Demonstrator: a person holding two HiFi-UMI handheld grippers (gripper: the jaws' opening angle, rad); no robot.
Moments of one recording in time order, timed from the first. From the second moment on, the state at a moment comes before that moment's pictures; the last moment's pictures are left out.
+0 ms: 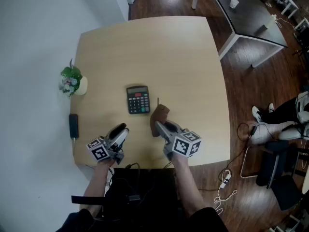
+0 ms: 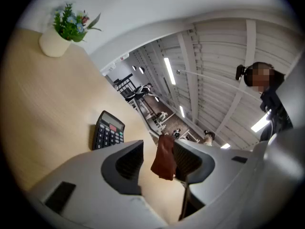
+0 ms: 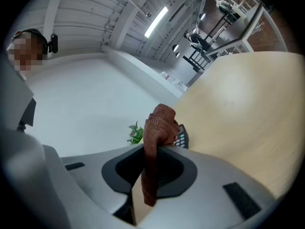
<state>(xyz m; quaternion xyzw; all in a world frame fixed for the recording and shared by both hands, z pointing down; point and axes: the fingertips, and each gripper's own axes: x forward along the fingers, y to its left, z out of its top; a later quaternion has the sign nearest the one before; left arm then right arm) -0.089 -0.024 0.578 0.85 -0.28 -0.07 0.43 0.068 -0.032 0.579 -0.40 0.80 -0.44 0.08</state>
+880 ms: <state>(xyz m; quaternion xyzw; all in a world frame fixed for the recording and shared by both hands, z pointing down) -0.030 -0.087 0.684 0.78 -0.20 0.01 0.59 -0.082 -0.191 0.675 -0.29 0.82 -0.37 -0.32</state>
